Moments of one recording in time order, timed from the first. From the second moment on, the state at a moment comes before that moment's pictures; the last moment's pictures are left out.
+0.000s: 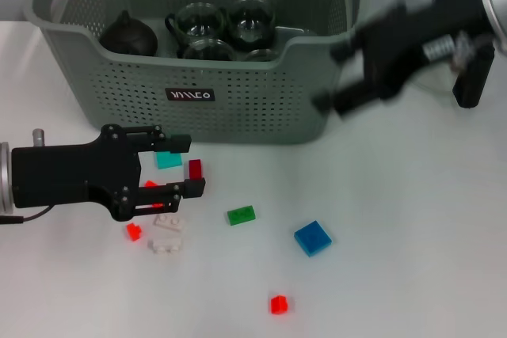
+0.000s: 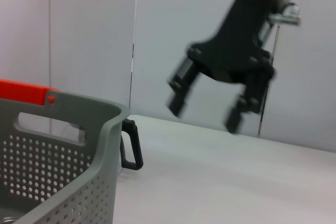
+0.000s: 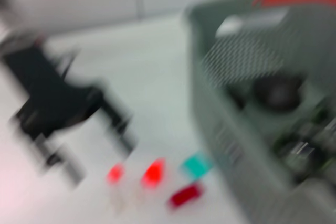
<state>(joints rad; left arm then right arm) -0.43 -2.16 0.53 0.98 2.10 1.86 -1.31 0.76 2.09 -1.11 -1.49 -2.32 -1.73 2.24</state>
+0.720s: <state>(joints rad) -0.42 -2.17 0.52 0.97 2.11 1.86 -1.31 0.83 2.10 -1.42 -1.12 -2.43 -1.62 2.08</state>
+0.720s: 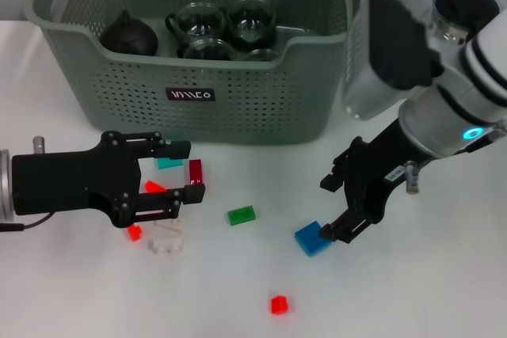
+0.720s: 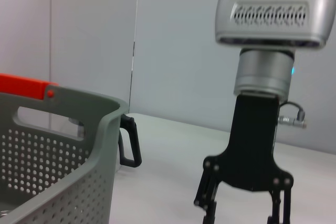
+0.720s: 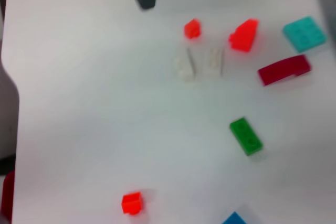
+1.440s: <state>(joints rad) -0.42 -2.17 0.52 0.95 2.10 1.86 -1.31 0.95 2.11 -1.65 -0.94 -2.47 -1.48 2.01</state>
